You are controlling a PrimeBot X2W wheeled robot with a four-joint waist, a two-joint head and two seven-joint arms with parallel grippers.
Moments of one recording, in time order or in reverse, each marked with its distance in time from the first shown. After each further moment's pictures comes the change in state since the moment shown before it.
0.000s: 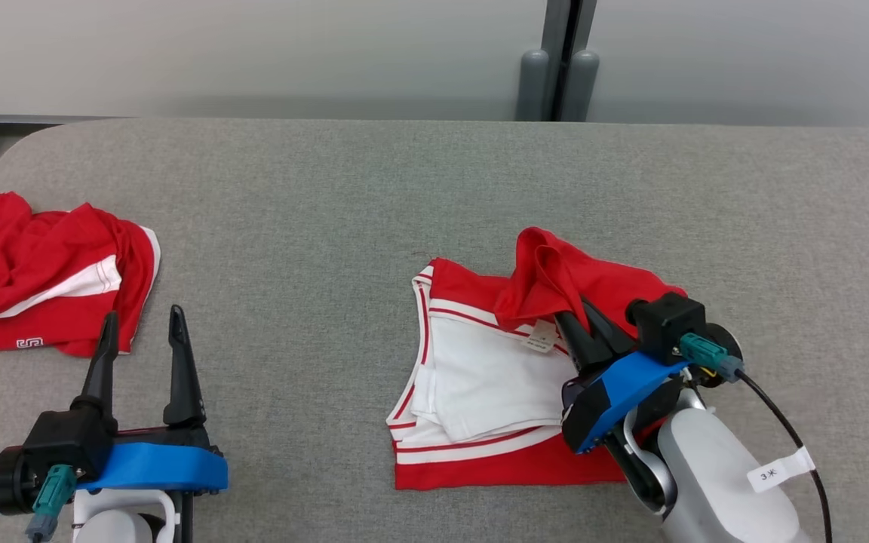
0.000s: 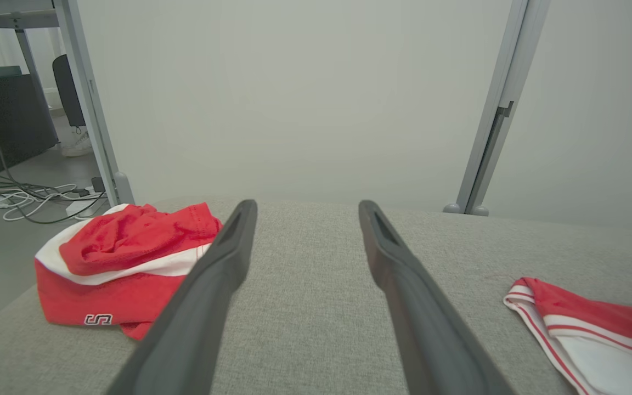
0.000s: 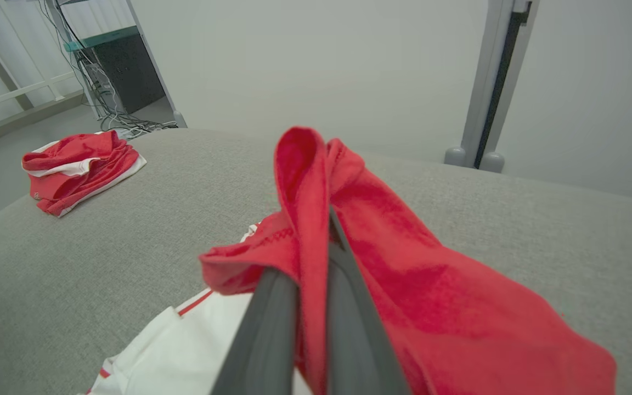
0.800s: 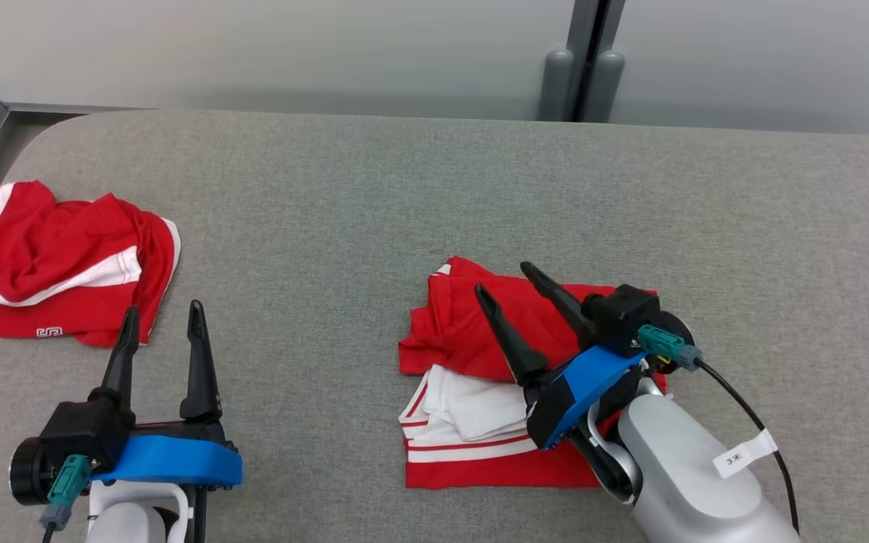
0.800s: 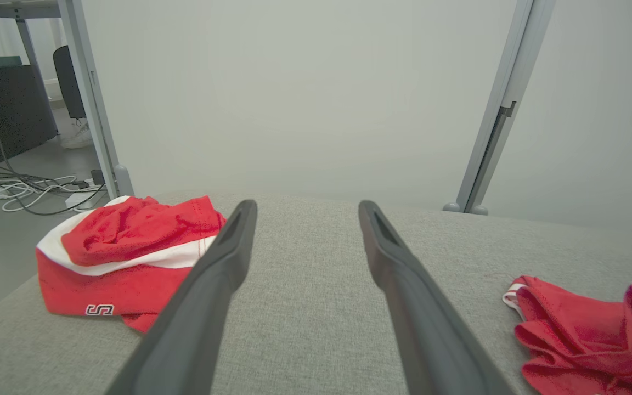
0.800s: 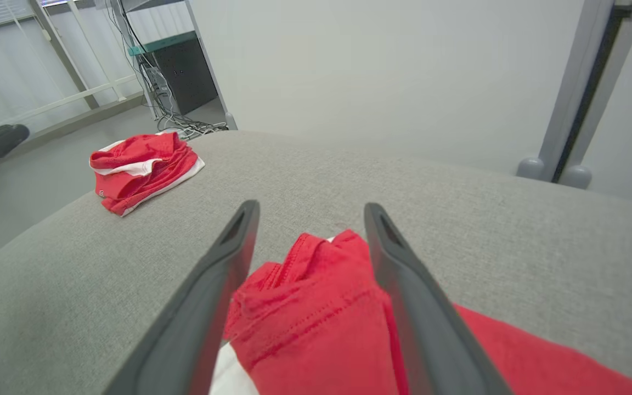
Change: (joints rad) left arm -0.028 -0.002 -0.039 0.035 -0.025 -0.003 0.000; right arm -0.121 0.003 0.190 0.163 0.135 0.000 -0.099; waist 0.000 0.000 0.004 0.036
